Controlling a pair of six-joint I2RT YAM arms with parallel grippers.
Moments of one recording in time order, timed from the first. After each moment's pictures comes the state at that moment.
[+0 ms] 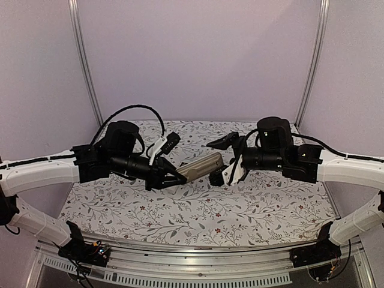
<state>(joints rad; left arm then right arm) -0.88 1.26 0.92 -0.16 0.54 -0.13 0.96 1.31 0.99 -0.05 -0.14 -1.45</state>
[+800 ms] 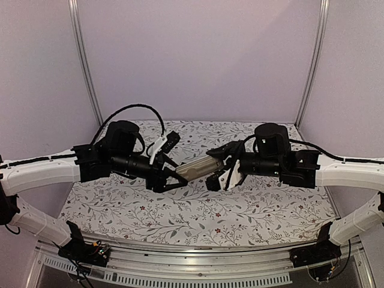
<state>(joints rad) -0.87 1.27 0.92 -0.15 0.53 -0.11 1.00 1.32 0.94 0.02 -0.06 -1.46</state>
